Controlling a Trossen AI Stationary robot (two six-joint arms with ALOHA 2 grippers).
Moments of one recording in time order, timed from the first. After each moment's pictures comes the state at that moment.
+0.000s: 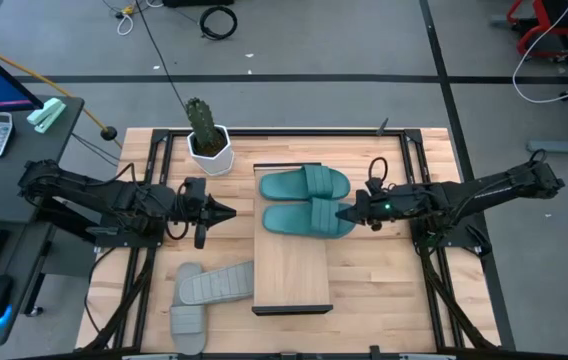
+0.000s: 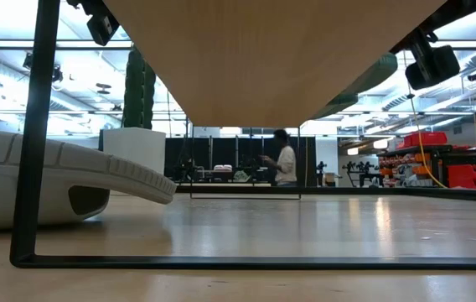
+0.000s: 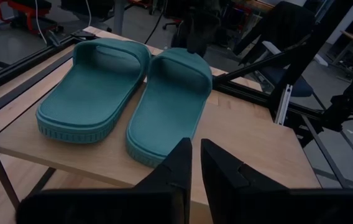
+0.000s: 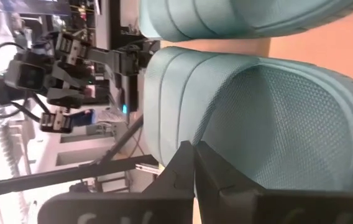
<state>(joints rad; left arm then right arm) -0.25 0.81 0.68 -0.13 -0.31 -0.41 0.17 0.88 0.58 -0.09 0.18 1.62</state>
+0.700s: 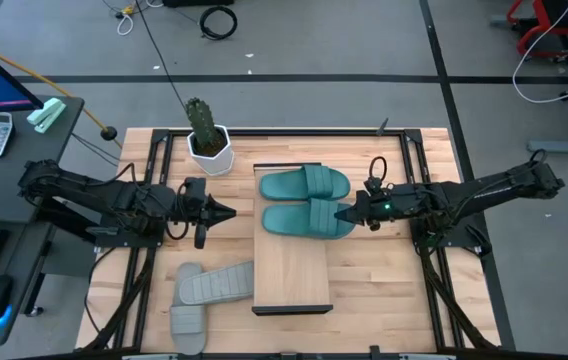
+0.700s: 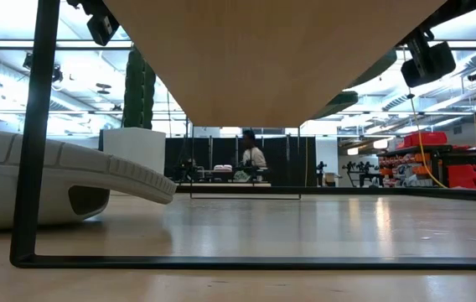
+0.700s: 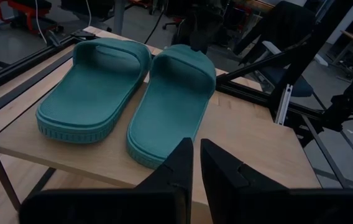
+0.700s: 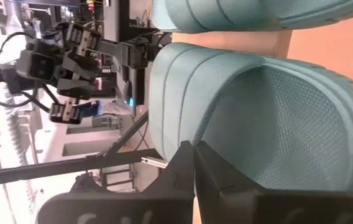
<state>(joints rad) -0.25 0.81 0.68 -0.13 -0.31 -0.41 0.16 0.88 0.58 -0.05 0.15 1.60</state>
